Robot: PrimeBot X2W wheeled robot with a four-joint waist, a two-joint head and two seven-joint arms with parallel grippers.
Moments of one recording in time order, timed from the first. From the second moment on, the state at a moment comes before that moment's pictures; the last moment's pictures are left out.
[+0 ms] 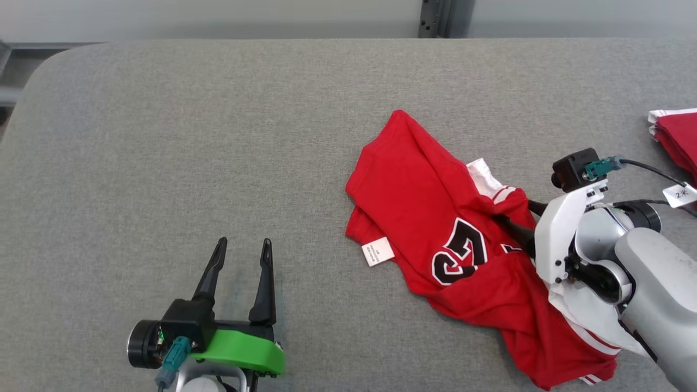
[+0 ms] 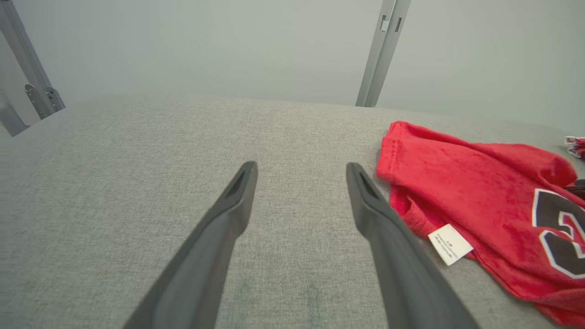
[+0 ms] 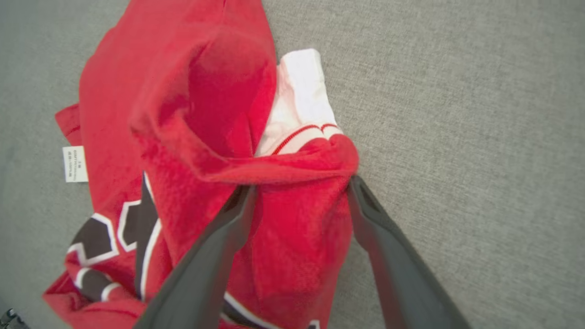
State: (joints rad) left arm -0.07 0.05 -0.27 0.16 -0.24 0.04 -0.26; right arm -0.55 -0.50 0.58 0.39 0.76 0.13 0.41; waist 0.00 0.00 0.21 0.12
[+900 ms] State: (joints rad) left arm -0.11 0.05 -0.34 0.15 -0.30 0.07 -0.26; right arm -1.10 -0.45 0.61 0.77 0.47 0.13 0.11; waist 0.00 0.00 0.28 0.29
